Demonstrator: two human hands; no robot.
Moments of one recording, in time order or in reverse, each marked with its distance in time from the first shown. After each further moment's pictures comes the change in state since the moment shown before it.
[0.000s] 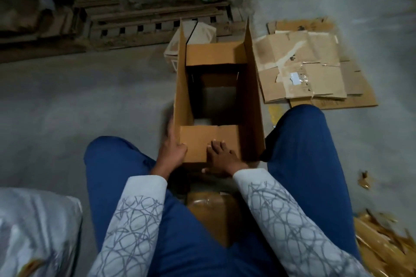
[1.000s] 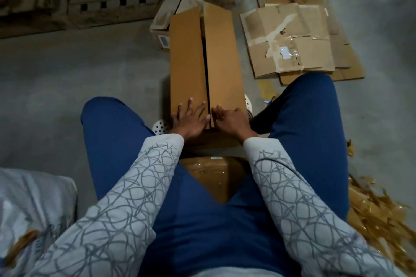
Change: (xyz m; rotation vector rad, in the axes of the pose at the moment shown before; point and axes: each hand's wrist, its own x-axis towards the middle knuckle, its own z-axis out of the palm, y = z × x) left_hand 0.017 0.007 0.074 0.651 -0.366 0.077; right_hand -0.046 0.028 -0.016 0.259 0.320 0.108
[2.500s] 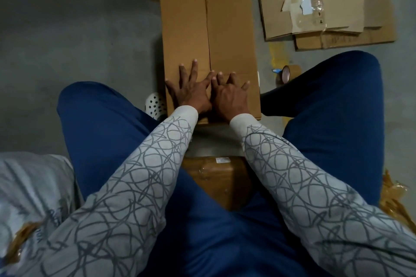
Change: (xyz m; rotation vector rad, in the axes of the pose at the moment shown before) left_hand 0.076 0.017 -0.014 0.223 0.010 -0.093; right_hand 0.101 0.001 0.037 -0.424 0.060 0.031
